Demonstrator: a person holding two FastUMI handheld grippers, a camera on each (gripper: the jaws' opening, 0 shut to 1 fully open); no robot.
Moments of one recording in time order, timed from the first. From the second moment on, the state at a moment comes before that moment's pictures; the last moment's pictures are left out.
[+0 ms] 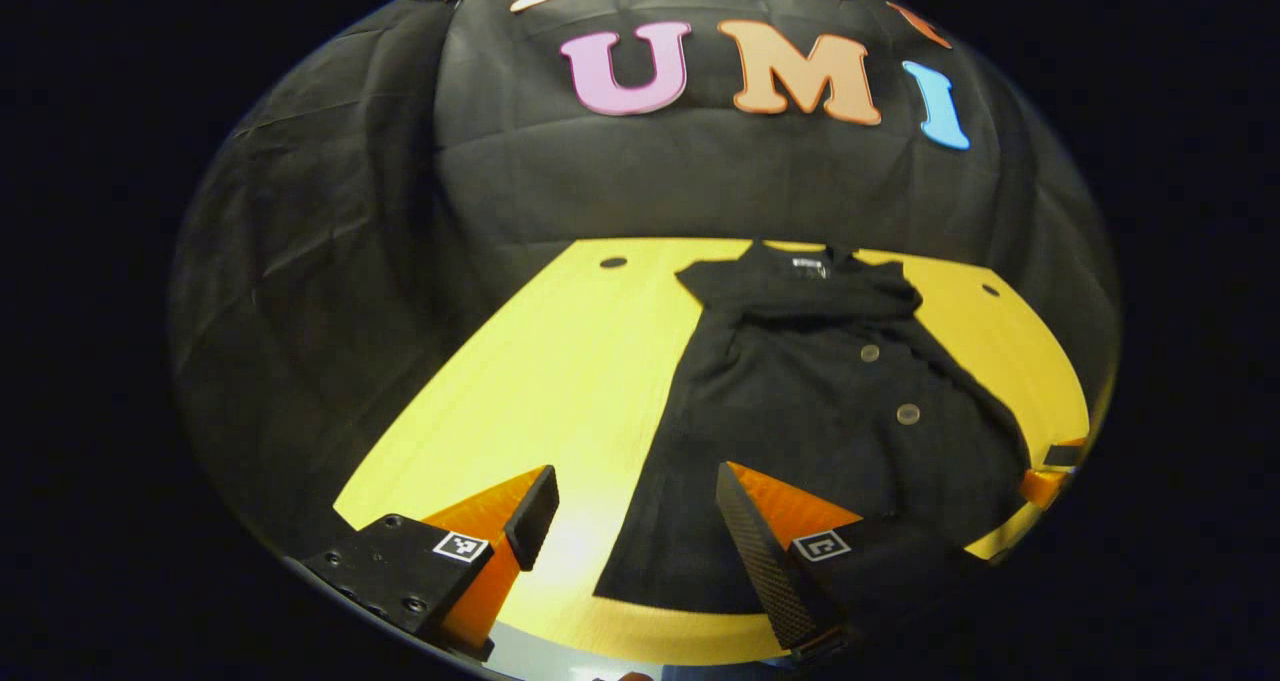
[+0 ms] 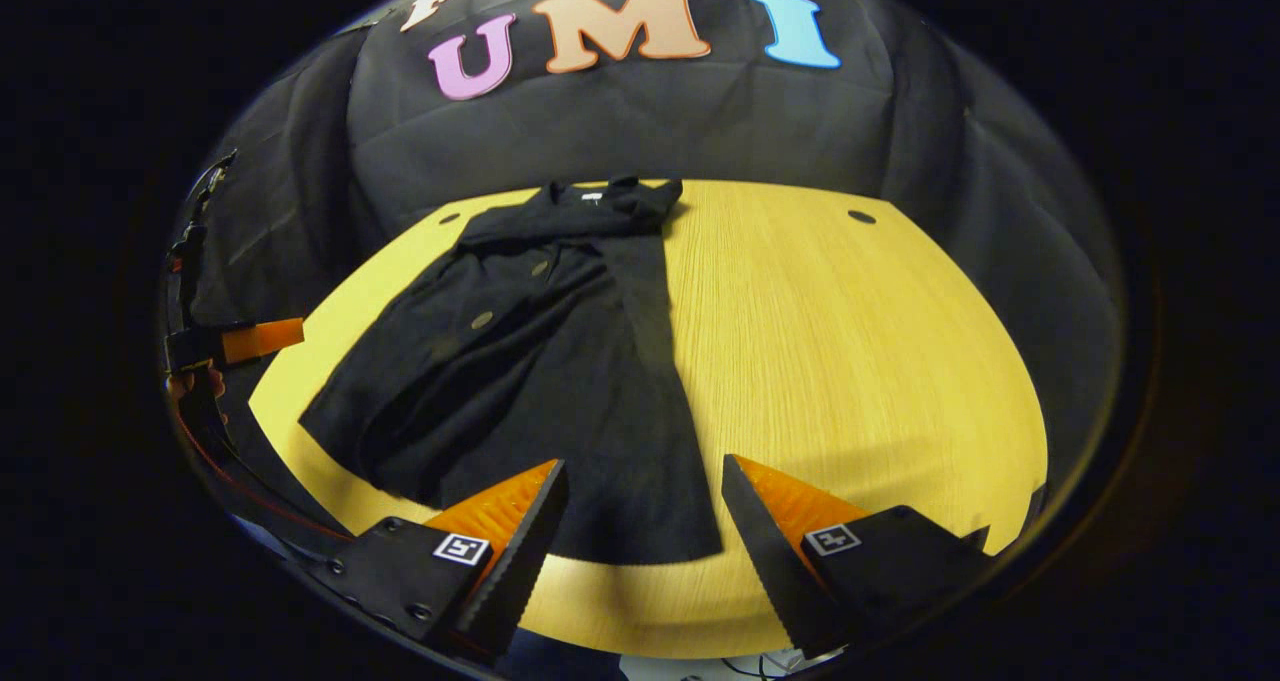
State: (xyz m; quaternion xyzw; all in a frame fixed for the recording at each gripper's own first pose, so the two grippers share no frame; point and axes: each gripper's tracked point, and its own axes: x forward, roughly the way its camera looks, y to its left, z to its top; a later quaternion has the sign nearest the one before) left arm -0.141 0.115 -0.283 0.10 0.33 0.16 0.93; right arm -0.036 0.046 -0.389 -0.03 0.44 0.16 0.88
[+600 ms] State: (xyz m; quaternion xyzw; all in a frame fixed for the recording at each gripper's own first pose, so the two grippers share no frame) left arm -0.198 0.116 -0.353 0.10 0.44 0.16 0.88; right arm -0.057 0.043 -0.414 -0.06 0.46 0.17 0.87
